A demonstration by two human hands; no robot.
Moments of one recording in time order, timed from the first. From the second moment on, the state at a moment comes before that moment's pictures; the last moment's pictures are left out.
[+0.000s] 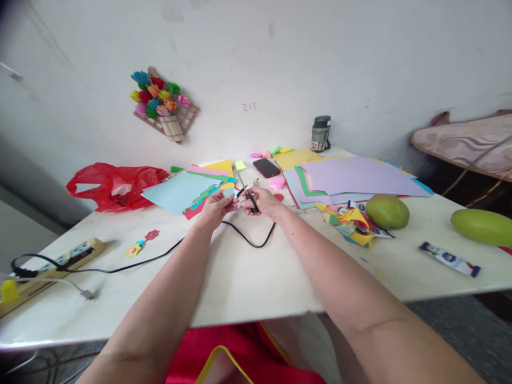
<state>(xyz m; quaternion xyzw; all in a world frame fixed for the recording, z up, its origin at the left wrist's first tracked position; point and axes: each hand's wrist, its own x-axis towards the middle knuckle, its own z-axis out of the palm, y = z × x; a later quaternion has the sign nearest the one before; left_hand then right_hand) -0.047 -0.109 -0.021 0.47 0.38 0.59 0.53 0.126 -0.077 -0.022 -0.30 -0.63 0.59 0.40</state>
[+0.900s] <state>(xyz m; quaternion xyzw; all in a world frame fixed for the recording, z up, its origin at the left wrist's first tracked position) -0.041 -0.106 -0.024 0.41 0.36 0.65 0.54 0.130 -0.081 -0.014 -0.32 -0.75 0.51 0.29</state>
